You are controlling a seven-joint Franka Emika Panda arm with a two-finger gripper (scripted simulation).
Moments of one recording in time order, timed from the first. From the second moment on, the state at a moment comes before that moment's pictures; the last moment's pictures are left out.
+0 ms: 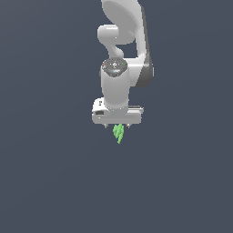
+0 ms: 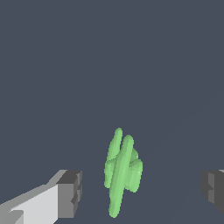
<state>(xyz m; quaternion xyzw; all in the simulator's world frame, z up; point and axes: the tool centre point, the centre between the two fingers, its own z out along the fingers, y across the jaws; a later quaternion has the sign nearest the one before) 0.001 0.003 0.159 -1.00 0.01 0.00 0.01</state>
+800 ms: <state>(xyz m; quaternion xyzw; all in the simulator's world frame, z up) -0.005 -0.008 0.156 -1.00 0.00 0.01 0.00</state>
